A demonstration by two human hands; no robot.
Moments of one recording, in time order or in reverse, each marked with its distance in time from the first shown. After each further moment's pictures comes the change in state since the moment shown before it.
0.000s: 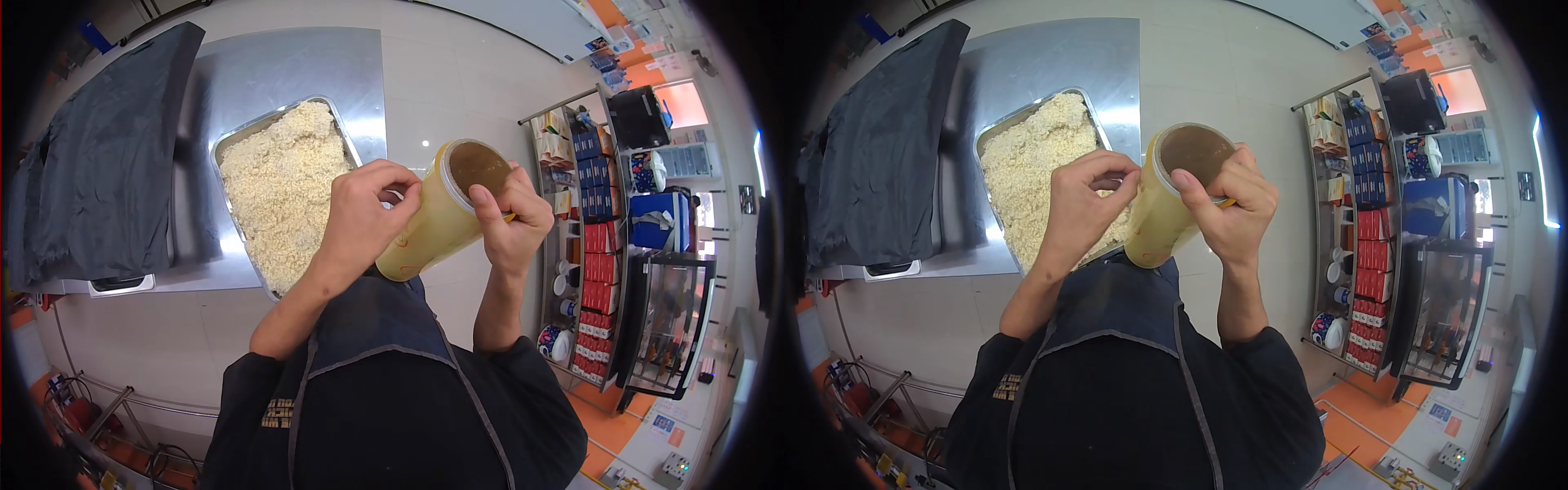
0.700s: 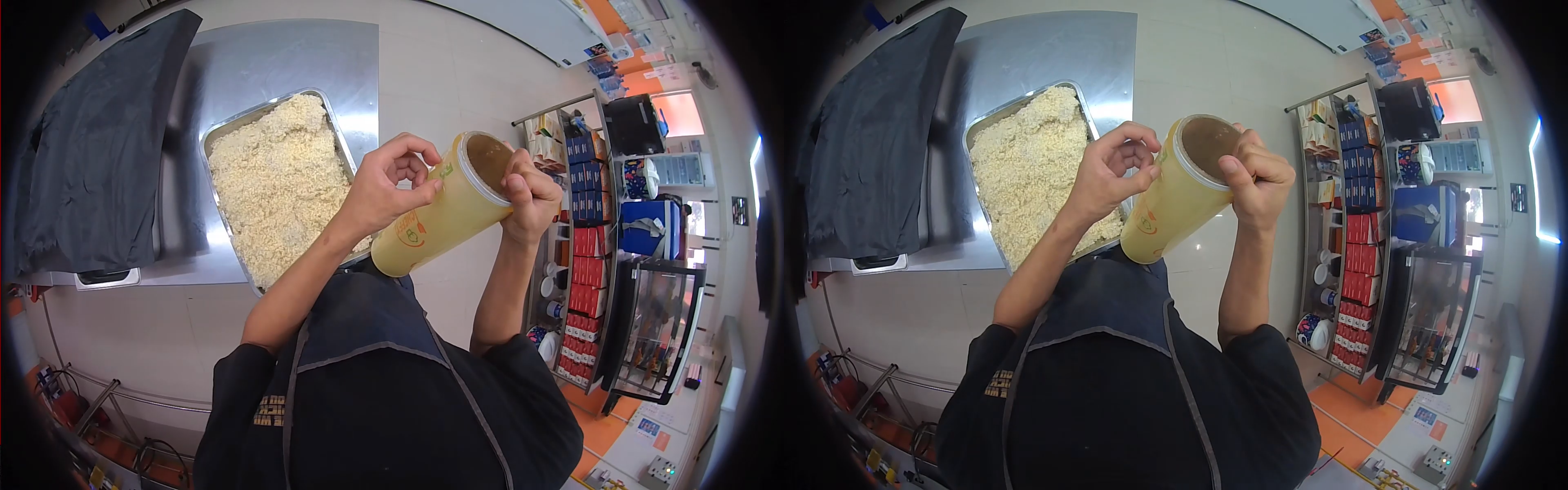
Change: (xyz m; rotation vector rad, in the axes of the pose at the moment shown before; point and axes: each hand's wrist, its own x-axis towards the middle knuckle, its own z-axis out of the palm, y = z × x) left_hand 0.029 -0.045 0.027 -0.592 -0.236 0.011; right_hand 0.009 0.061 -0.020 0.460 -0.051 0.062
